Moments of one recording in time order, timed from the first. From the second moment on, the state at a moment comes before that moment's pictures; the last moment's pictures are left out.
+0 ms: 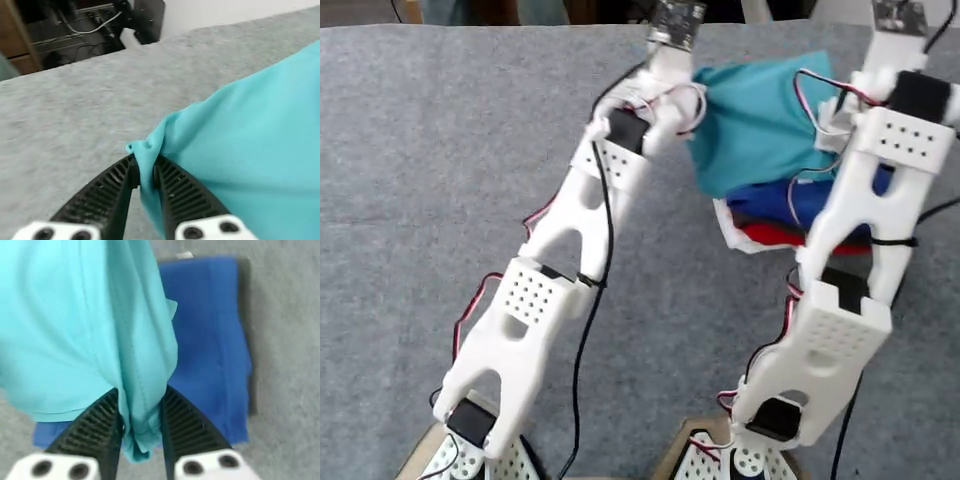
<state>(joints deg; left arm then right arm) 25.1 58.2 -77.1 56.7 6.1 21.3 27.6 -52.4 101.0 8.7</state>
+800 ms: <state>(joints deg) 19.9 58.2 -77.7 58.4 19.9 30.2 27.6 -49.7 101.0 8.6</state>
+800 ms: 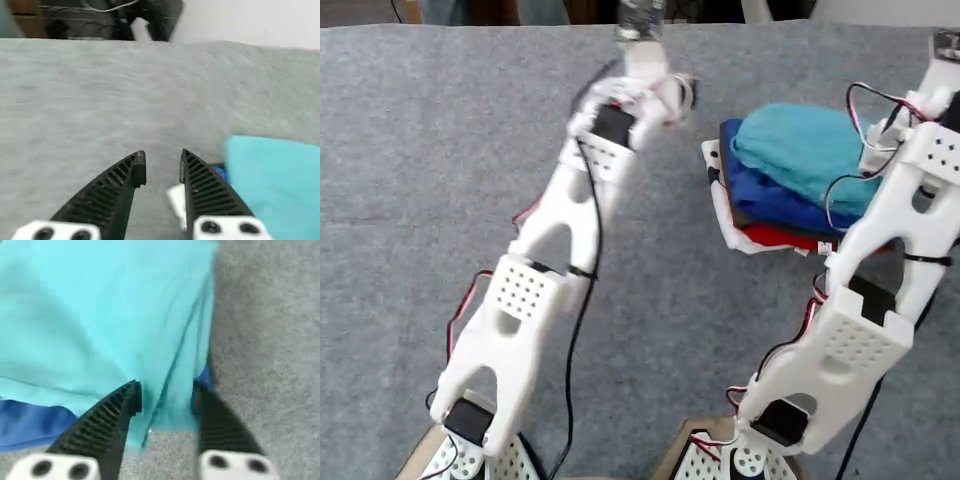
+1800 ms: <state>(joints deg) -14.3 40.6 -86.7 100.7 0.8 27.0 42.9 -50.9 100.5 -4.5</state>
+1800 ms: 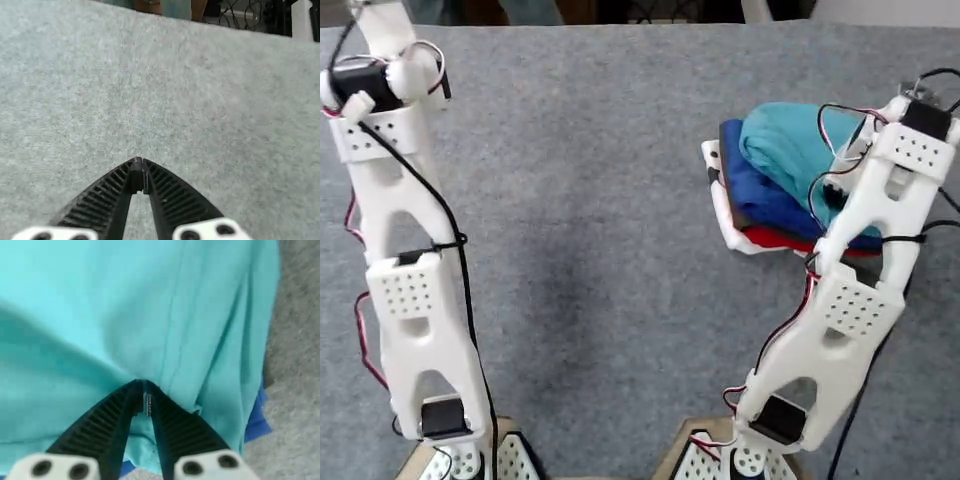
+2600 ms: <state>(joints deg) -13.4 -67.6 50.9 71.8 -9.5 9.8 -24.0 -11.9 101.0 -1.5</state>
